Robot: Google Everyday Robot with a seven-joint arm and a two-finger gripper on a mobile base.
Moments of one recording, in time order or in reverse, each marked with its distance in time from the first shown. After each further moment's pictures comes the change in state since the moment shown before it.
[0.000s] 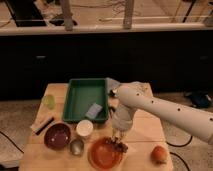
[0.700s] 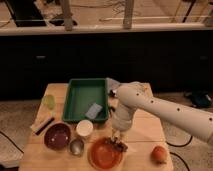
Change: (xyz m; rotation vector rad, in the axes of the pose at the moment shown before) arm 0.000 -0.002 0.000 0.003 -0.004 -0.008
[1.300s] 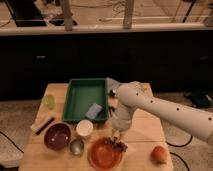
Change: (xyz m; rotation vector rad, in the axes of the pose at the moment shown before) arm 0.000 -0.002 0.000 0.002 -0.002 -0.007
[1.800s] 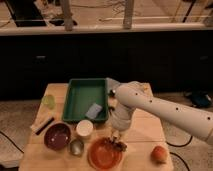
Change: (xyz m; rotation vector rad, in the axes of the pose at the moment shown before) arm 0.000 -0.003 0.000 -0.001 -0.002 -0.010
